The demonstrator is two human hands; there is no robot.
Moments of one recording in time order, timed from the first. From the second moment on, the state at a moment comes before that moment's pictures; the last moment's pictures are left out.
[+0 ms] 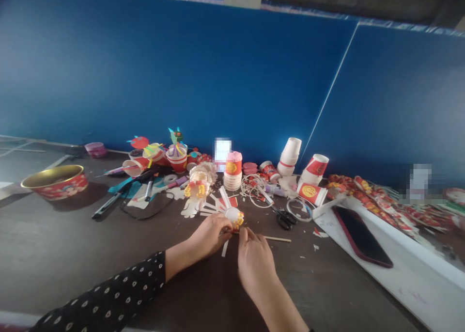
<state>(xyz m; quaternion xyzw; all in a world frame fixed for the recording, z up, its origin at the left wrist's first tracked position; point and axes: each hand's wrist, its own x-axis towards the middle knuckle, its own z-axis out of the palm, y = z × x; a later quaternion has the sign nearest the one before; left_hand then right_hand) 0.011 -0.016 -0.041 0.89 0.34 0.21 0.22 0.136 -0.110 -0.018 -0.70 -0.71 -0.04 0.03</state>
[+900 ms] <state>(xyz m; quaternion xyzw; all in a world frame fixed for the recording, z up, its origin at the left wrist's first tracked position) 0.017 -0.013 -0.036 0.92 0.32 0.18 0.14 0.154 -0.113 -0.031 -0.69 -0.70 0.06 0.17</state>
